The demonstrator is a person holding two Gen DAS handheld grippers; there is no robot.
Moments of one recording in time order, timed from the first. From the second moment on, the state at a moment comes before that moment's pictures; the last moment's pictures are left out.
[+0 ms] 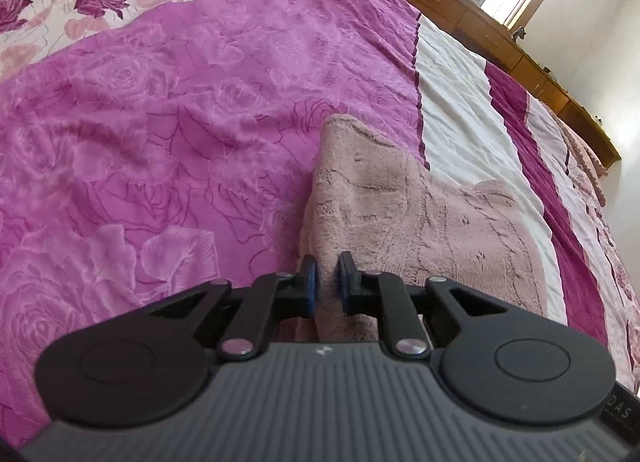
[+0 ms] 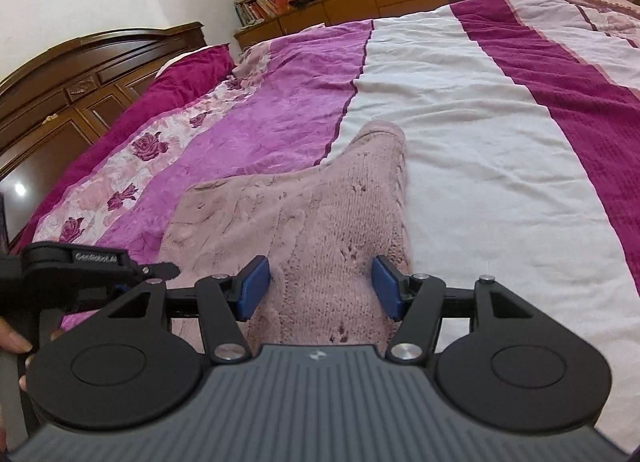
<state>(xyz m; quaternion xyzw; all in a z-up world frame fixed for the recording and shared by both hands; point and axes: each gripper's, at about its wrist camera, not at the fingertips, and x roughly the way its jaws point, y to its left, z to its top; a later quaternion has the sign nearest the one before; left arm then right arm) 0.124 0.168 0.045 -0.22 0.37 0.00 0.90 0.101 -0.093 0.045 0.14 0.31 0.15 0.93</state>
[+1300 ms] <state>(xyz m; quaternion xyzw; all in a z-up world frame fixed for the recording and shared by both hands) 0.095 0.163 0.038 -0.42 0.43 -0.15 0.79 0.147 -0.166 0.077 0.33 0.38 0.24 0.83</state>
